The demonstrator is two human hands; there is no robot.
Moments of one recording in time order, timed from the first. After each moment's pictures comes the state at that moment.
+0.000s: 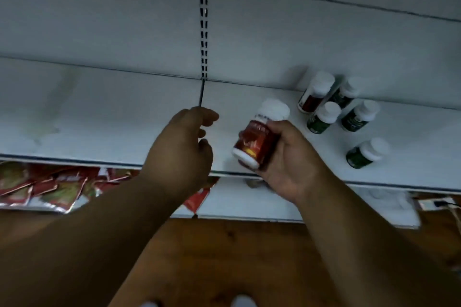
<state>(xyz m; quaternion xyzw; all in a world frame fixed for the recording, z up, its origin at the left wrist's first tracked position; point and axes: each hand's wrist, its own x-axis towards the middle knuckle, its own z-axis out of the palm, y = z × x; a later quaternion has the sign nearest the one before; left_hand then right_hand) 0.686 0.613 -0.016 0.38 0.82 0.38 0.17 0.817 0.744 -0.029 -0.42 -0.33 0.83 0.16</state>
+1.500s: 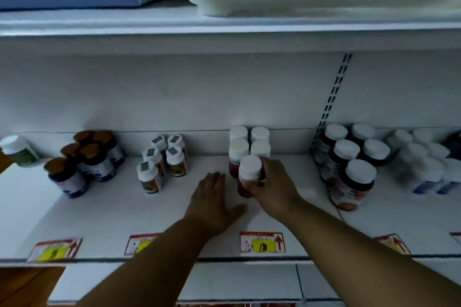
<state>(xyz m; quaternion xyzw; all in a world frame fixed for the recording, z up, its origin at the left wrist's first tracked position) 0.381 0.519 0.320 0.49 0.86 0.12 0.13 0.506 0.634 0.355 -0.37 -0.83 0.36 0.20</state>
